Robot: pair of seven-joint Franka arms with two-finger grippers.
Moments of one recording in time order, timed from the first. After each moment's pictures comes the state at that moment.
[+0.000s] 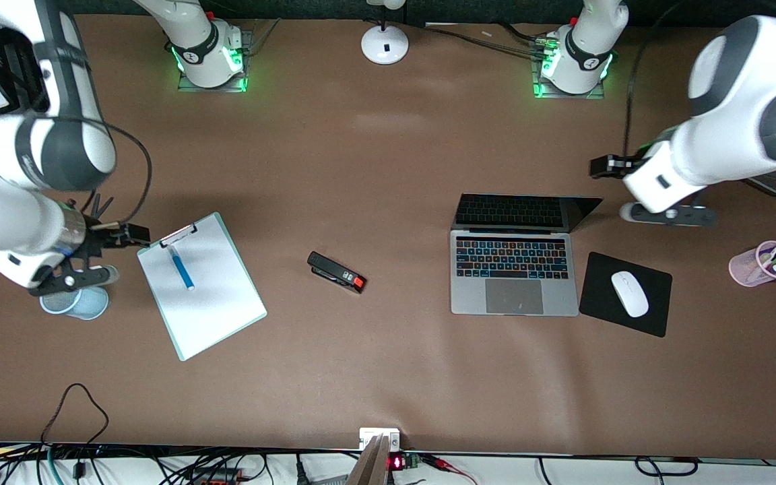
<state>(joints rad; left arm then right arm) 0.18 0.17 -0.42 -1.68 0.00 1.48 -0.21 0.07 0.42 -0.03 -1.59 -0.04 1.85 -0.26</state>
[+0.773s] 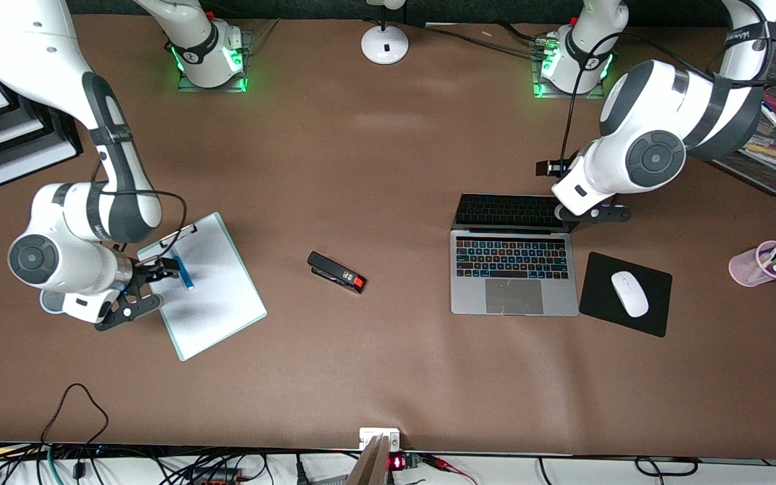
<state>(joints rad) 0.18 0.19 -0.50 -1.90 0.00 1.65 -0.33 0.07 0.64 -0.04 -1.58 -0.03 2.11 -0.40</state>
